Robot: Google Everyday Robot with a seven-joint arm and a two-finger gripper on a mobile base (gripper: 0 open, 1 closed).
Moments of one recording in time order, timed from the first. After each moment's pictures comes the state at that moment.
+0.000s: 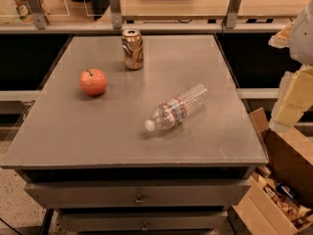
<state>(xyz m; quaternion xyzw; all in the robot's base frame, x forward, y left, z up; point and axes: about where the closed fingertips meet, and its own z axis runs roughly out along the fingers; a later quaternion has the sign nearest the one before) 0.438 -0.216 0.980 -0.60 0.78 -0.04 0.16</state>
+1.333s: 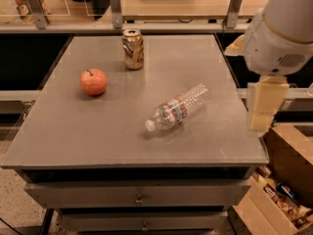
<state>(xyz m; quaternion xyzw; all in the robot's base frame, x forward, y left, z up) 0.447 -0.169 0.956 -0.71 0.70 -0.05 0.12</state>
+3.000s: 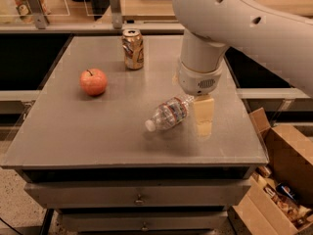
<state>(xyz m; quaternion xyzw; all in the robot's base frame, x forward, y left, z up) 0.509 -0.090 0.845 -0.79 0.62 -0.02 0.04</state>
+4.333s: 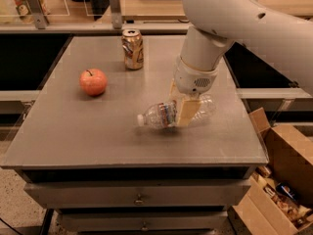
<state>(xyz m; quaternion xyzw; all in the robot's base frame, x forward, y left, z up) 0.510 -0.064 0.835 -0.77 0.62 0.08 0.08</state>
